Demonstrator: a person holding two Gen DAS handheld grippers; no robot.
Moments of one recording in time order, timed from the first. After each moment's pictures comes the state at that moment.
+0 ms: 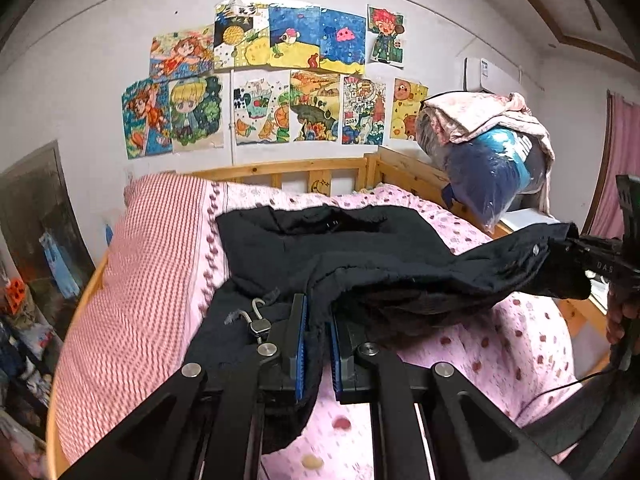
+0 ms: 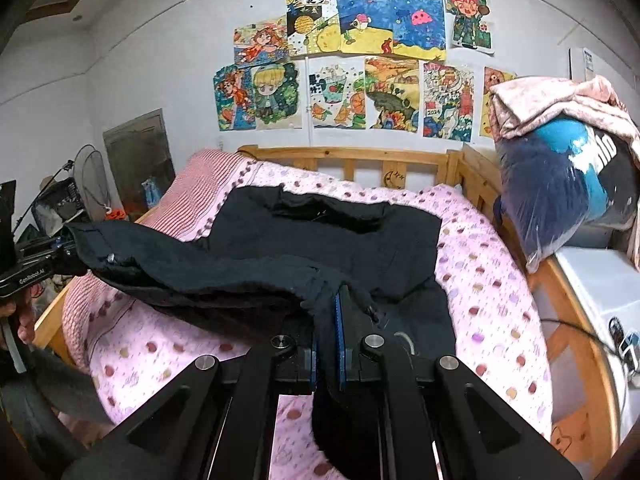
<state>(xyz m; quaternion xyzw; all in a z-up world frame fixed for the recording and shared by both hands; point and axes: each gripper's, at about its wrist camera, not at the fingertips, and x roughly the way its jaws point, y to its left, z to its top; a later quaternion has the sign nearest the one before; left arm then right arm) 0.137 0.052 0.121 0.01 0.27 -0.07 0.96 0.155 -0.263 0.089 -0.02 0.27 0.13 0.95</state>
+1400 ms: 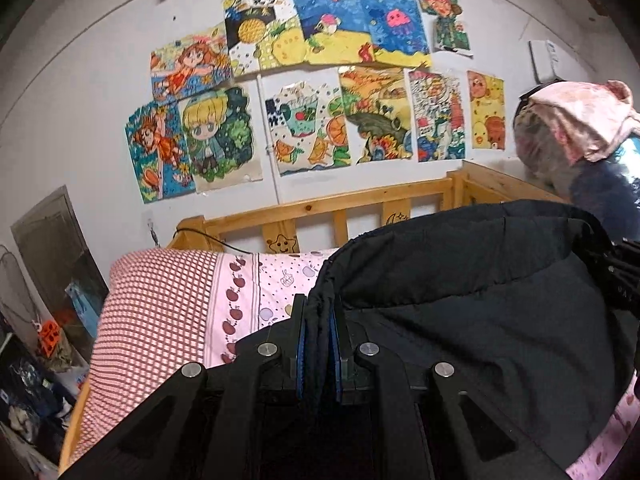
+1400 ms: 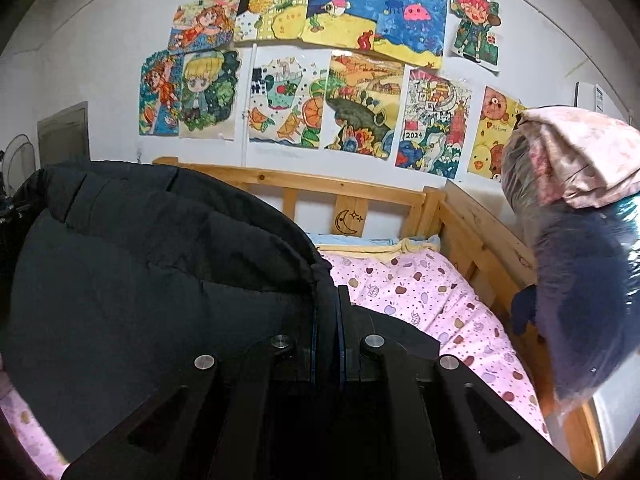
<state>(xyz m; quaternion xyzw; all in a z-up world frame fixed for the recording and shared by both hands) 0.469 0.067 0.088 0.06 0.24 0.05 0.97 0.480 -0.195 0.056 -0.08 0.24 0.03 0.97</state>
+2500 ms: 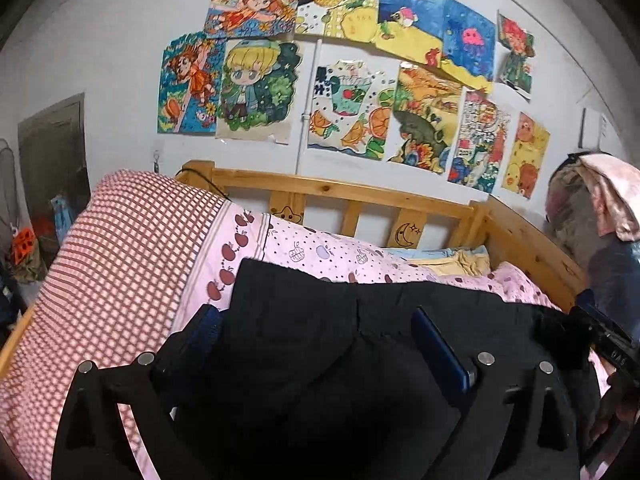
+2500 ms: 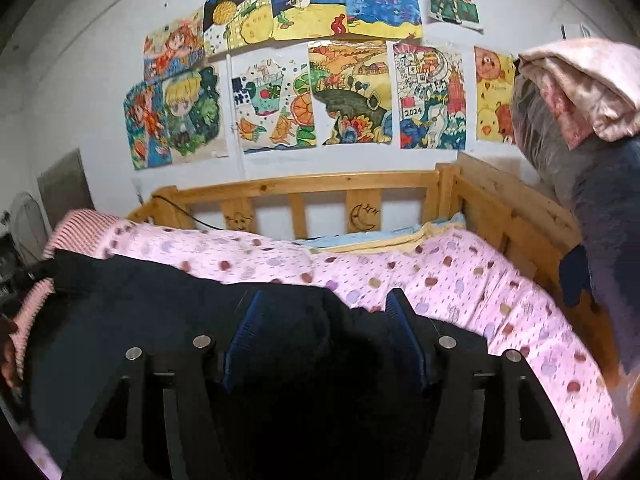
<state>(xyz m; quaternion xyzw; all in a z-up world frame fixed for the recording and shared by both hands) 0.489 0.116 0.049 -0.09 0.25 0.06 0.96 0.520 -0.218 0.018 0.03 0.23 0.07 0.97</state>
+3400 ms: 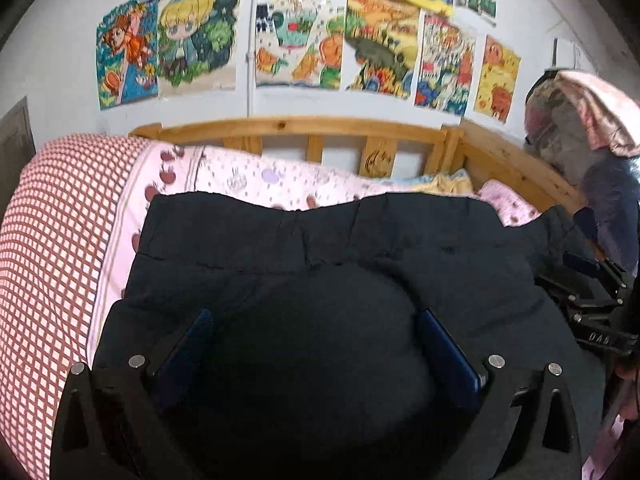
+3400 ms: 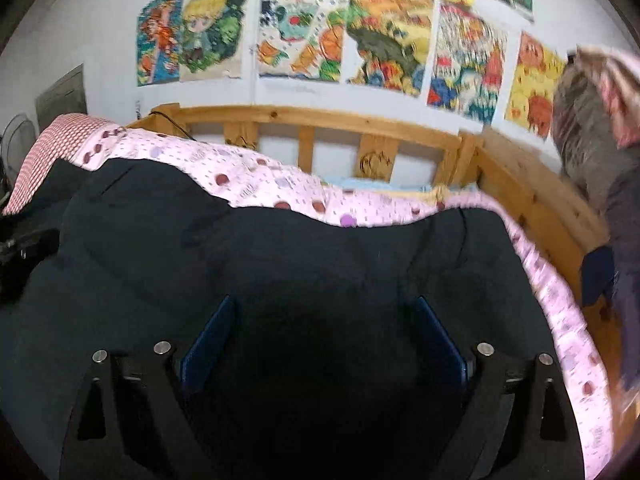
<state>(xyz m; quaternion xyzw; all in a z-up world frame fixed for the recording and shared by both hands) 0.539 0.080 -0.019 -0.03 0.35 -0.01 0.94 0.559 -0.187 -0.036 -0.06 0.33 0.06 0.94</state>
